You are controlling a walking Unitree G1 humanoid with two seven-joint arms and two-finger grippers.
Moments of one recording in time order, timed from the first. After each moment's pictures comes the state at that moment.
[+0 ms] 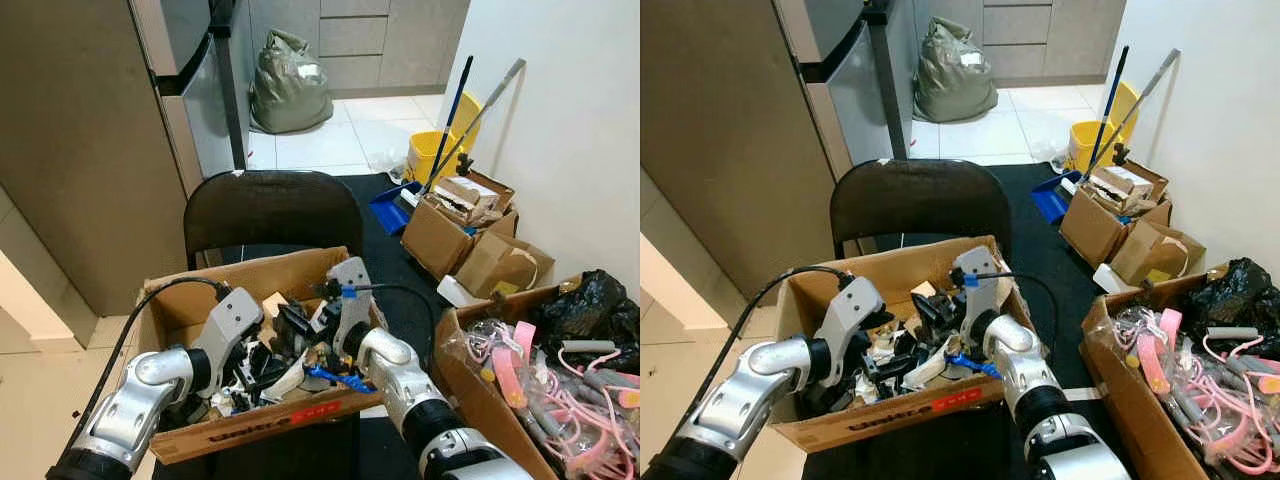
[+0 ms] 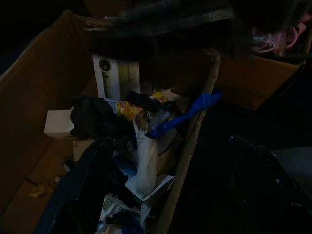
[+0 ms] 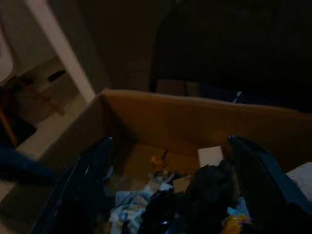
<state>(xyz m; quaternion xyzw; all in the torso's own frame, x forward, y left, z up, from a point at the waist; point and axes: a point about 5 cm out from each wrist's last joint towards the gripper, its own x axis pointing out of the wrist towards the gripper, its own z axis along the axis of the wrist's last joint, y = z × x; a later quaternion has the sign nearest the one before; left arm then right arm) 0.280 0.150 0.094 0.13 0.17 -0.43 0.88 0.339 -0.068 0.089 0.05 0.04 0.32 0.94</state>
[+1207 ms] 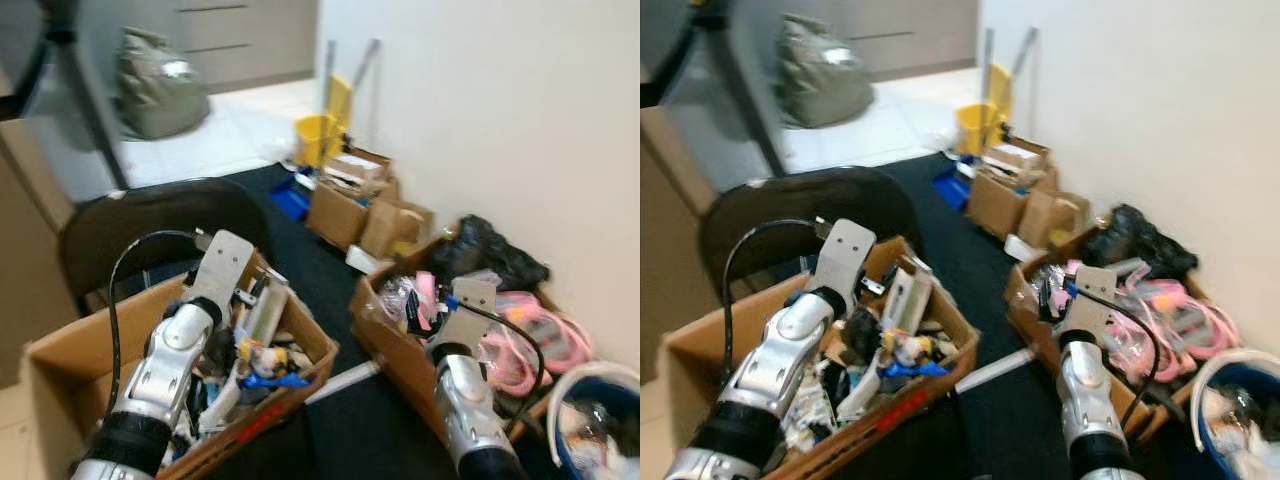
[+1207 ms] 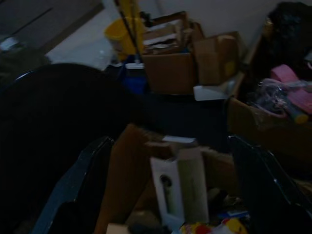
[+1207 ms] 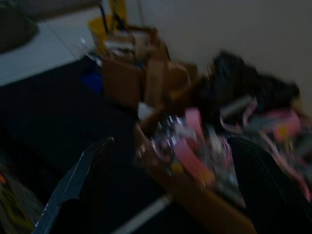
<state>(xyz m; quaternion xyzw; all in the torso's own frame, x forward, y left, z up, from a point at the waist) 0.330 0.147 0.131 0.17 0.04 -0.13 0.98 0.306 -0.185 0.062 0.03 0.02 -0.09 1.00</state>
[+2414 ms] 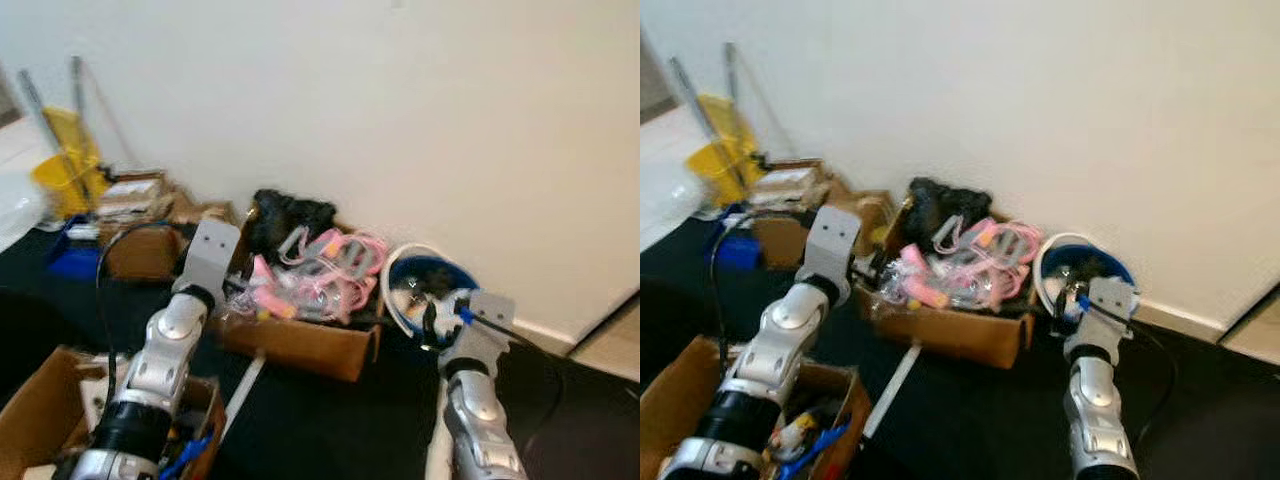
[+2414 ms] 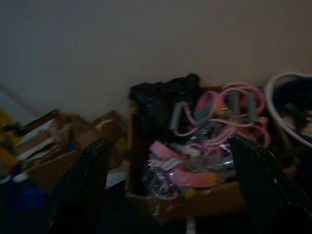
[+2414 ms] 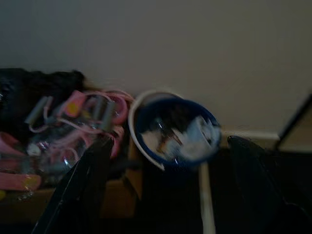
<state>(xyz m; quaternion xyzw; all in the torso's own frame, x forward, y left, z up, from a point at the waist) 0.340 0.163 0.142 0.15 0.01 -0.08 0.99 0.289 -0.190 0.072 0.02 0.01 -0.14 0.99</state>
